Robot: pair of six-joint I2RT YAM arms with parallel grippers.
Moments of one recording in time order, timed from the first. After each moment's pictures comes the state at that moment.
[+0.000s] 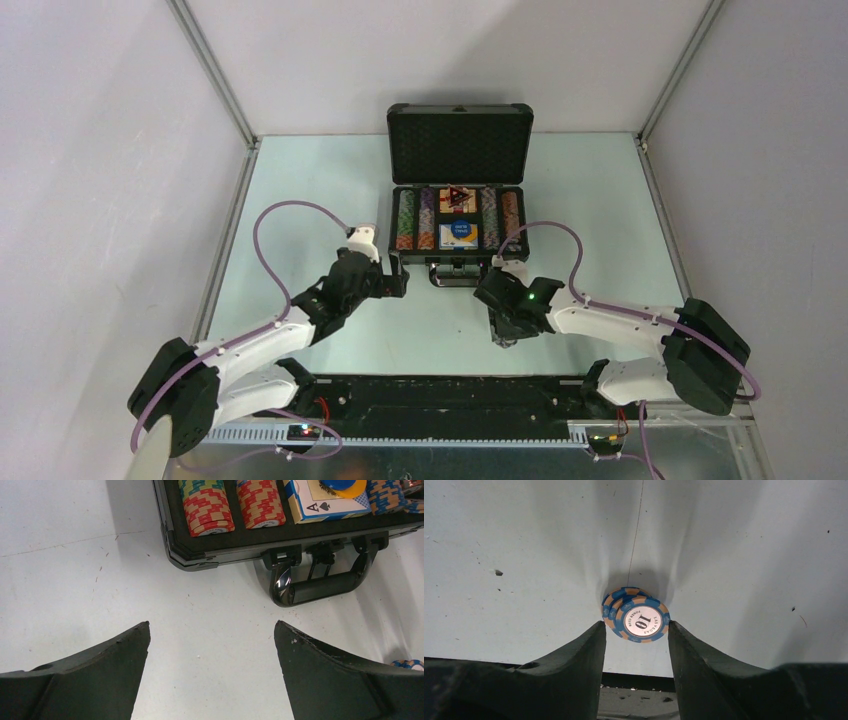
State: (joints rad) left arm -0.68 1.06 0.43 0.10 -0.23 -0.45; right arm 0.98 1.30 0.73 -0.72 0.26 0.80
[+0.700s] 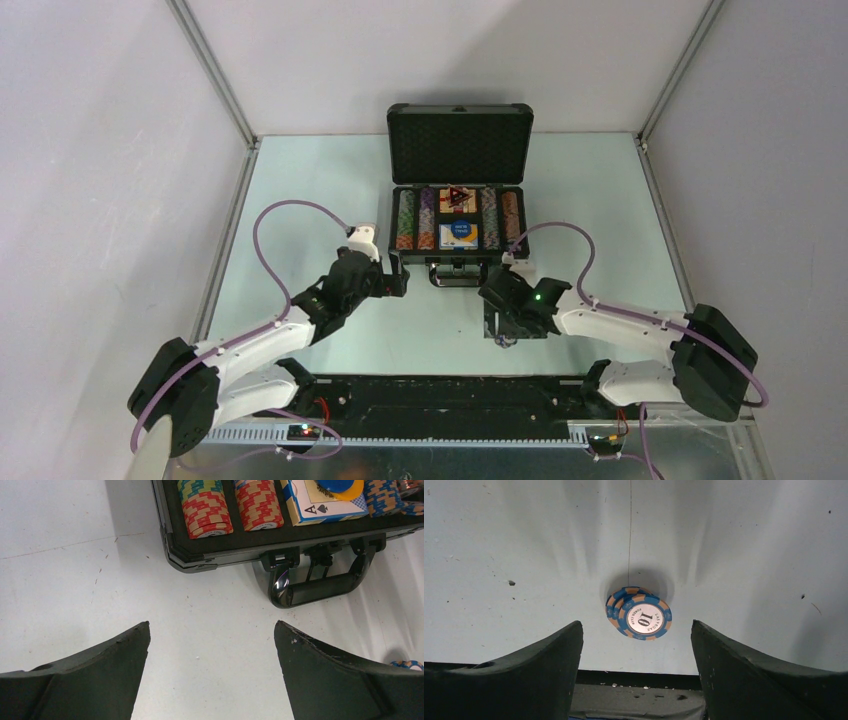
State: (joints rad) left arm -0.68 1.06 0.43 0.10 -0.23 -0.45; right arm 0.96 1.25 0.71 -0.73 0.26 0.91
